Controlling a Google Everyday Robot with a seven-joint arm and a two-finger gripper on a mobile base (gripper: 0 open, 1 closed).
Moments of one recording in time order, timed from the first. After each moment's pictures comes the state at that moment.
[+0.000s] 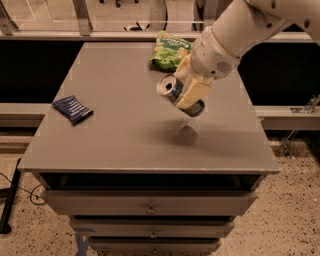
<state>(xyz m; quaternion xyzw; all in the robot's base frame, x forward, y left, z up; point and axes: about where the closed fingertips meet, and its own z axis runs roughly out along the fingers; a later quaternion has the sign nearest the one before) 0.545 -0.053 0.920 -0.74 0.61 0.13 0.26</state>
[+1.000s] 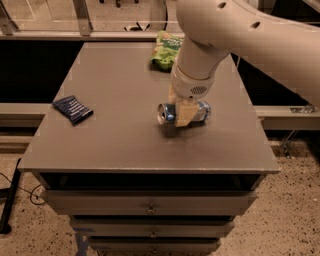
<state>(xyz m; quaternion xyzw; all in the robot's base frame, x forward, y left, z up) 0.553 -0.055 0.851 -0.78 0.61 -0.02 0.13</state>
